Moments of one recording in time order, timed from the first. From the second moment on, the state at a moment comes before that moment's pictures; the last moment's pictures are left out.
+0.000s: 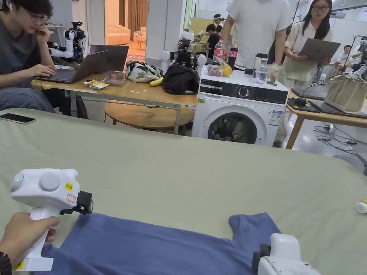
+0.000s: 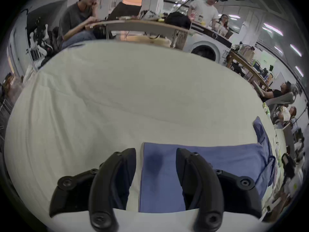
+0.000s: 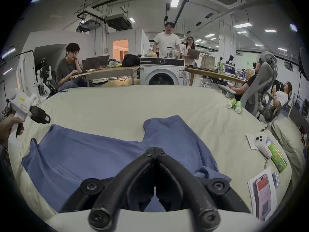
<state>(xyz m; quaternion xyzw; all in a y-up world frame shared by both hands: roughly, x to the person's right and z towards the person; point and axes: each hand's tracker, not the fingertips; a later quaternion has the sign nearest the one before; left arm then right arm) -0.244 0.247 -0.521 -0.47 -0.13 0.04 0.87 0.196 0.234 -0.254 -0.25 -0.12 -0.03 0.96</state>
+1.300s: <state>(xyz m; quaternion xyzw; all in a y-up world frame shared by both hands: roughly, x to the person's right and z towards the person) -0.239 0.256 -0.474 -0.41 -0.13 0.00 0.90 0.342 0.192 -0.435 -0.48 -0.12 -0.04 0.87</state>
